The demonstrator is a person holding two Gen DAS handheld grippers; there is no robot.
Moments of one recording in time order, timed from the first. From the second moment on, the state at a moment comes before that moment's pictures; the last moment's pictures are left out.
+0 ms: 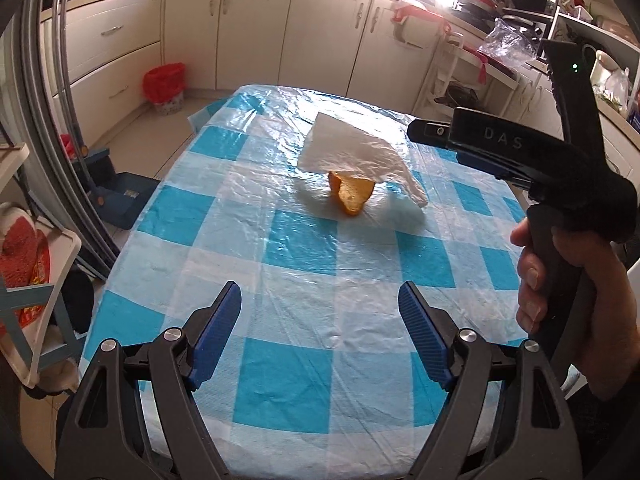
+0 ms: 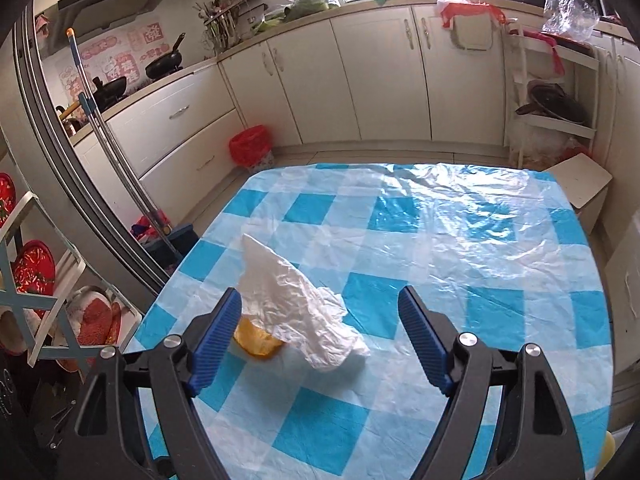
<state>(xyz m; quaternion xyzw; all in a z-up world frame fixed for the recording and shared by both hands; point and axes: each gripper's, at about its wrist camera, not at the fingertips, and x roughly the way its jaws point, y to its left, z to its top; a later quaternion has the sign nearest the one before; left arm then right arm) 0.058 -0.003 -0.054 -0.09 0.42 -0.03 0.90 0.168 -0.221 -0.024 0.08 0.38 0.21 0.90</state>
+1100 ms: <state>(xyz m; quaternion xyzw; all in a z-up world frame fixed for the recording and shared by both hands) 0.182 -0.036 -0.081 -0.05 0.42 -0.07 0.90 0.162 -0.300 -0.062 0.14 0.49 0.18 0.84</state>
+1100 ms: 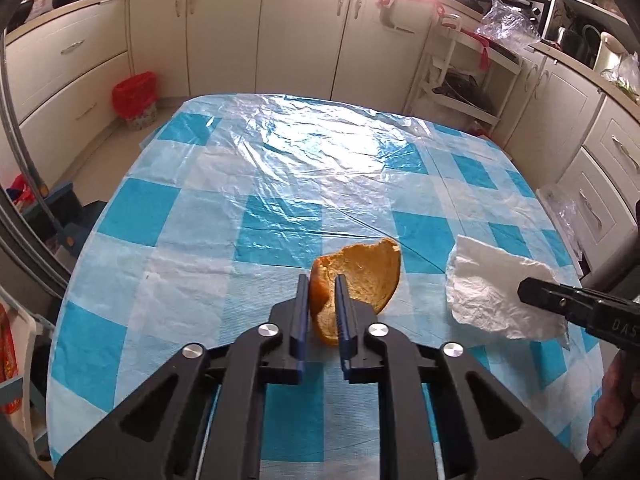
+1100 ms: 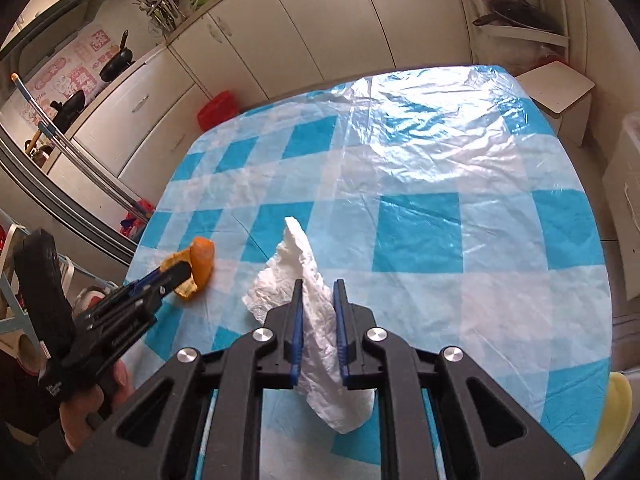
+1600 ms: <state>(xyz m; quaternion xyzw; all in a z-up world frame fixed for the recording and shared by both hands) 0.074 -0.039 -0.066 -0.06 0.44 -0.08 0.89 0.076 -0.304 -0.058 0.13 0.50 0.19 0.83</state>
